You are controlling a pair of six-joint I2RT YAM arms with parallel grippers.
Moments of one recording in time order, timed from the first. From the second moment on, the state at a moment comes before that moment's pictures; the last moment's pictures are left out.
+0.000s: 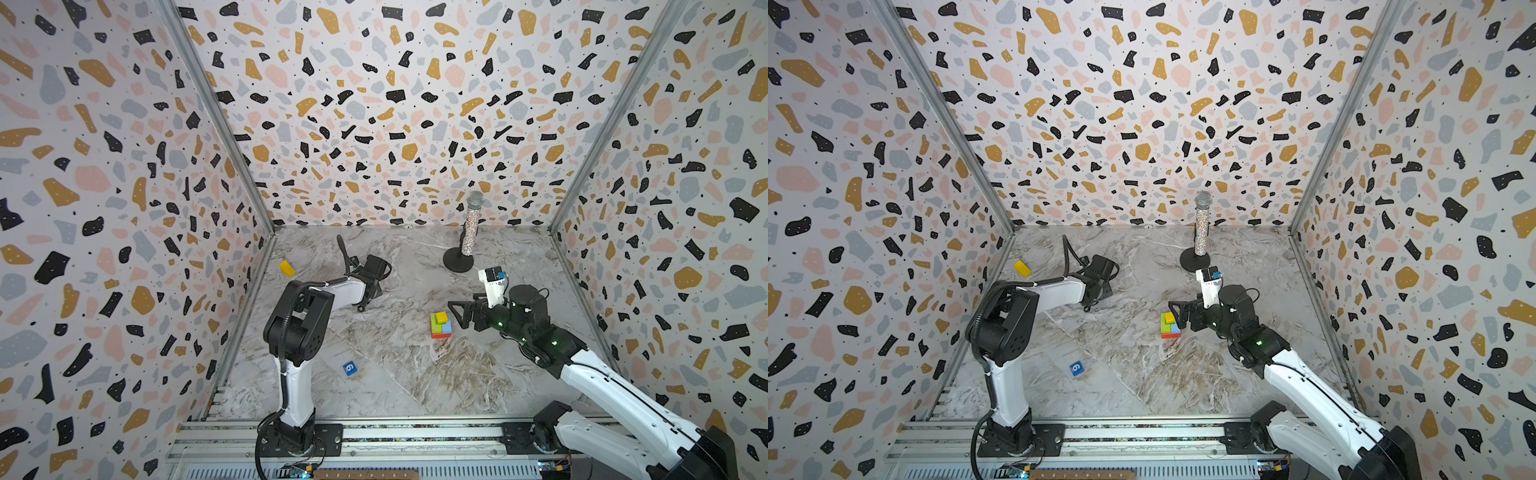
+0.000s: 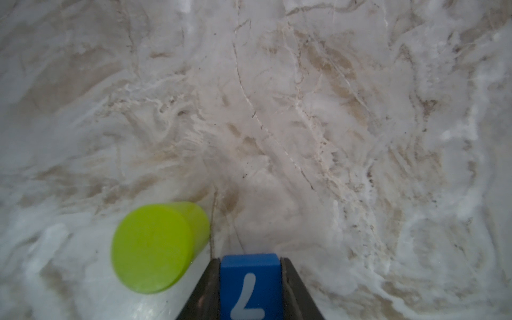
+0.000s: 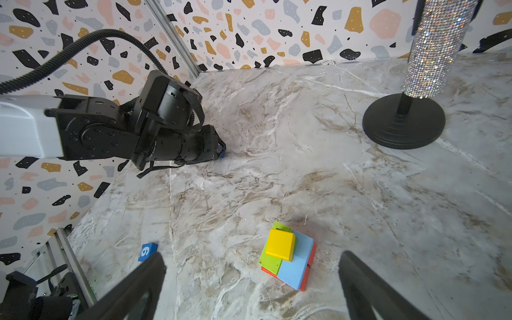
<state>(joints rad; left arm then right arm) -0.42 1.98 1.21 -0.31 -0.38 -0.72 0.57 0.93 0.69 -0.16 -0.18 0.34</state>
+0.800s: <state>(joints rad) -0.51 1.79 1.22 -0.46 -0.38 -0.62 0.44 1.04 0.58 -0.06 -0.28 0.42</state>
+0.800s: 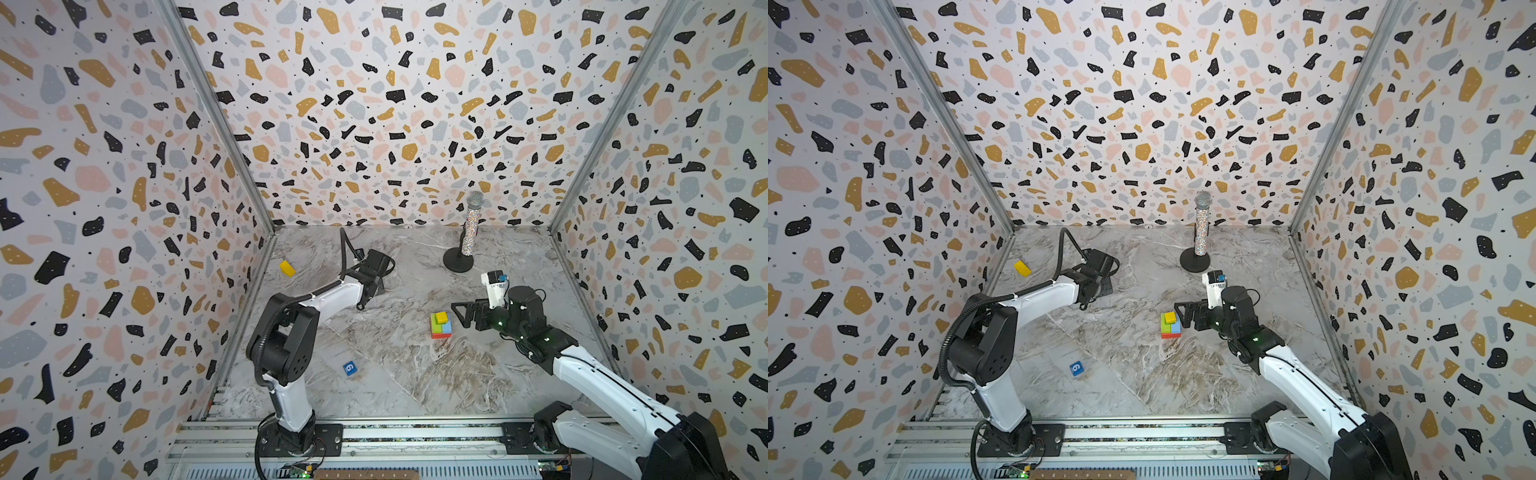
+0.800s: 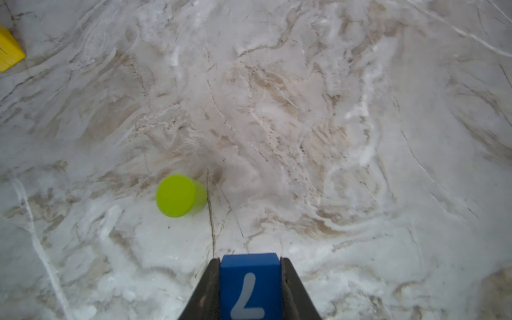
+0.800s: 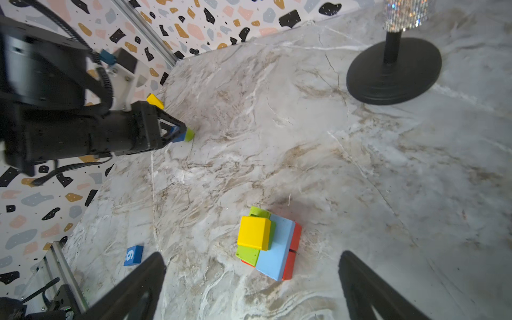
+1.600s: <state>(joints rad) -0.85 1.70 1.39 -0.65 -0.40 -0.69 0.31 1.09 0.53 -0.02 -0.25 0.60</state>
